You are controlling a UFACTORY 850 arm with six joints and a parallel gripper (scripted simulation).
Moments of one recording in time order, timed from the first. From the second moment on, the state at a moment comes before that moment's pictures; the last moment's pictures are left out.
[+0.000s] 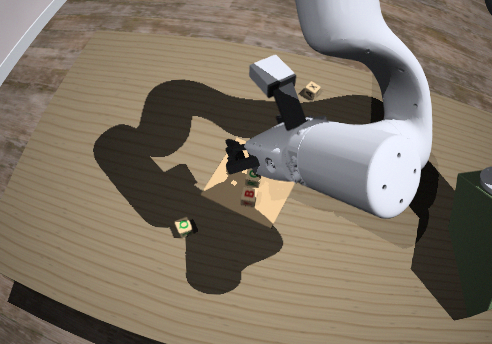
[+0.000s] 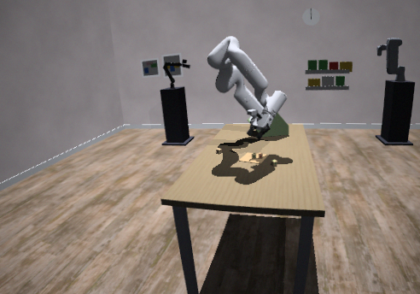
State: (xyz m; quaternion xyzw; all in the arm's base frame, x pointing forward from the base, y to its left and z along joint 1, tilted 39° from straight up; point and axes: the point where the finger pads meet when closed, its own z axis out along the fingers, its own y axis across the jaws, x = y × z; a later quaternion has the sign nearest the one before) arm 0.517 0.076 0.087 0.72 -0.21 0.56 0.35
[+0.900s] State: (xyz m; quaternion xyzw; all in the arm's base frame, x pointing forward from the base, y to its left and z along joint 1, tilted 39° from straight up) arm 0.510 0.009 0.129 0.72 -0.21 0.56 0.36
